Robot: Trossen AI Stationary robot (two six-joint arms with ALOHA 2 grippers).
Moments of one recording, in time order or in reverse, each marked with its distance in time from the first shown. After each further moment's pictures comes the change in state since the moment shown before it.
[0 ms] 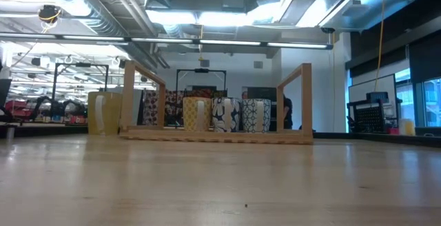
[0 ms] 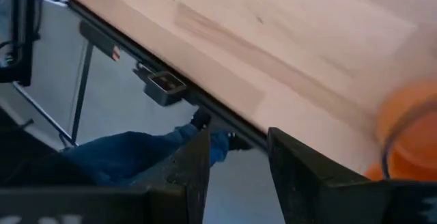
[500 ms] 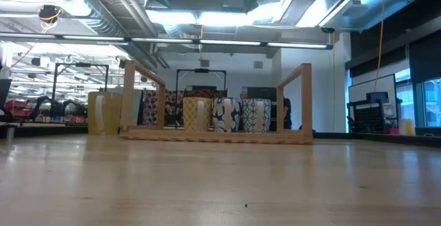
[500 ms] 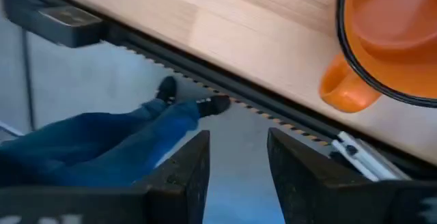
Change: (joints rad) left arm -0.020 0.000 0.000 -0.011 -0.001 0.013; right arm 0.167 0.122 0.000 -0.014 -0.110 0.295
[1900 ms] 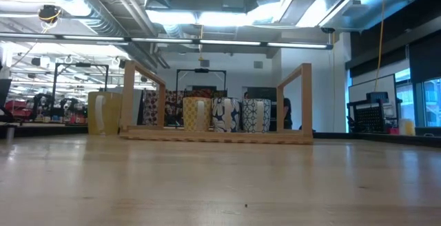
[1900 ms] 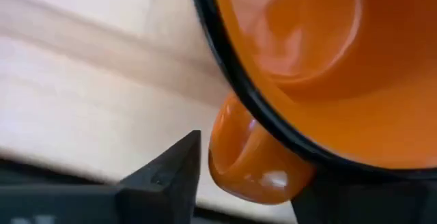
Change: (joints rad) left arm 0.000 0.001 0.000 0.000 -0.042 0.013; right arm 0.007 0.272 0.000 -0.213 -0.073 0.040
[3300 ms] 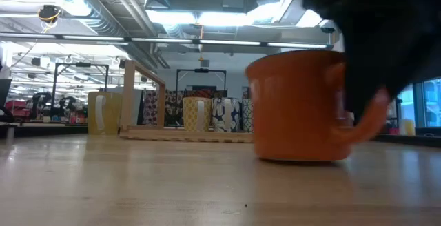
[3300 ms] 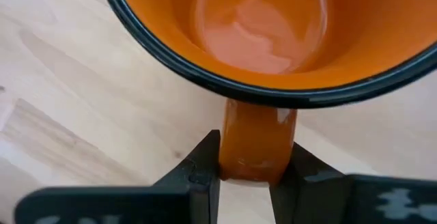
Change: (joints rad) left arm 0.000 -0.092 0.000 0.001 -0.010 -0.056; right arm -0.381 -0.014 0.000 0.237 0.272 -0.591
